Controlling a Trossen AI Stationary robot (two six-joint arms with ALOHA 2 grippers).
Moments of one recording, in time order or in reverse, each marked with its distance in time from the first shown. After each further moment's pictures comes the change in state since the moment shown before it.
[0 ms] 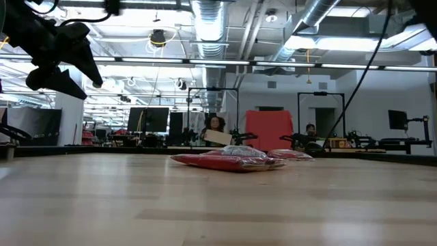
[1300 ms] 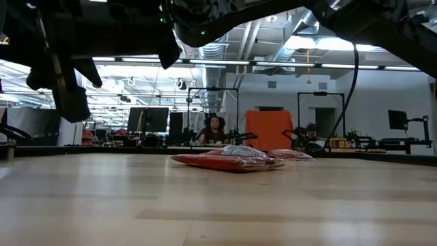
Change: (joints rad) left arm 0.000 -0.003 -0.001 -0.005 -0.010 0.037; right arm -0.073 0.429 0.529 -0.447 -0.315 0.000
